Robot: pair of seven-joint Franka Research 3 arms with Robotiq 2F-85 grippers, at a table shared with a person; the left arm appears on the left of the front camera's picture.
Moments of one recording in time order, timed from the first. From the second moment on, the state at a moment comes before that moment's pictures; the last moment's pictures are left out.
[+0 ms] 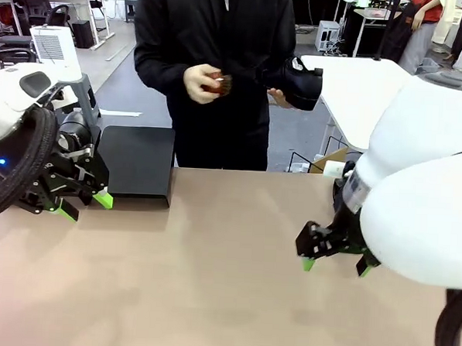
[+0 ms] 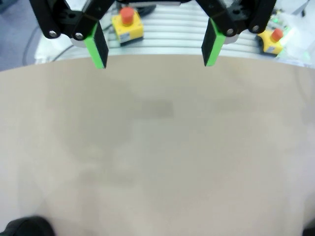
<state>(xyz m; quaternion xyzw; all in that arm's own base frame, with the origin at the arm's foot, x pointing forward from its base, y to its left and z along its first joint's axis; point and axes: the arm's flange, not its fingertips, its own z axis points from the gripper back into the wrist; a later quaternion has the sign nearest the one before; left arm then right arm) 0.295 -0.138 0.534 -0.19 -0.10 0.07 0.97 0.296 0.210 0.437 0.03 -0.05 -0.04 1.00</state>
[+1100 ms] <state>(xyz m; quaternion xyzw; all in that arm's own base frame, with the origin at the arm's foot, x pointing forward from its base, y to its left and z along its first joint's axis) 0.293 -0.141 0.535 -0.19 -0.10 0.07 0.97 0.369 0.128 0.435 0.03 -0.08 -0.02 1.00</state>
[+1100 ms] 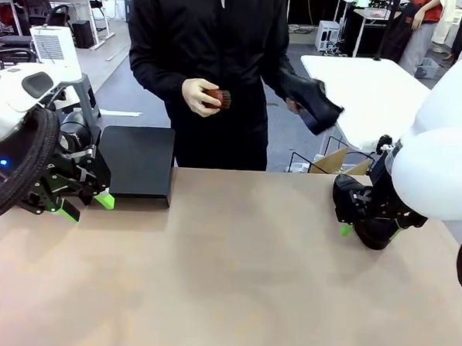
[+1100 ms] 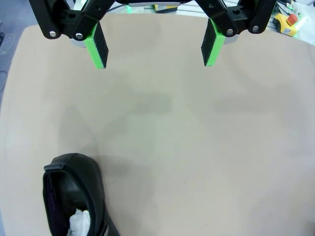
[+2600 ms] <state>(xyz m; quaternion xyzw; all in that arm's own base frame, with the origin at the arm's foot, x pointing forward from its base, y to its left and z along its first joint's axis) 0.293 -0.141 0.535 -0.19 -0.10 0.07 0.97 0.291 0.070 0.503 0.11 -0.03 0.05 0.99</state>
